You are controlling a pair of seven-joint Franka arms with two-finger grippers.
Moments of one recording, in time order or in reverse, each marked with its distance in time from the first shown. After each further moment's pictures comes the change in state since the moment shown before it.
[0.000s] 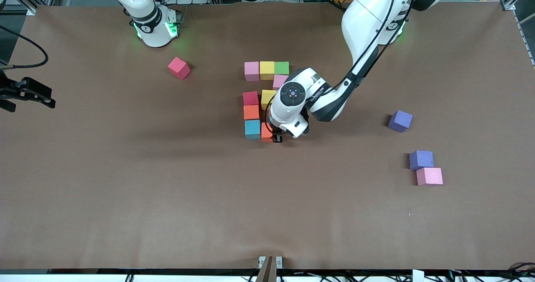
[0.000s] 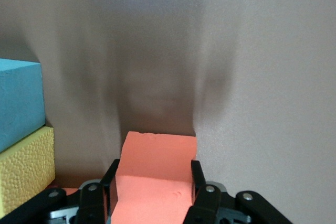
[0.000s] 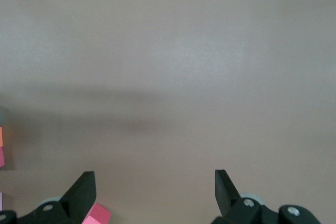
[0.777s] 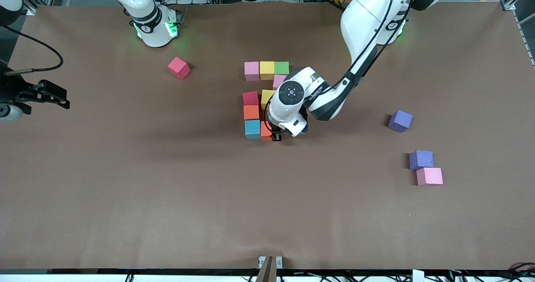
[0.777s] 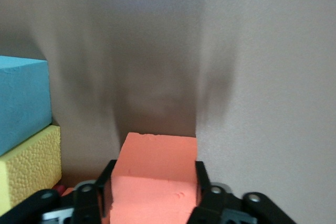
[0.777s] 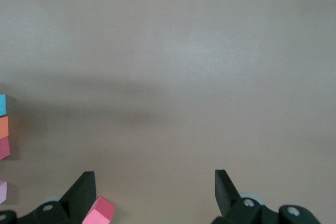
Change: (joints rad) left arm -0.010 0.000 -0.002 -0.009 0.000 0.000 -0.003; right arm 0.035 0.016 0.010 -0.003 0.001 -0.012 0.000
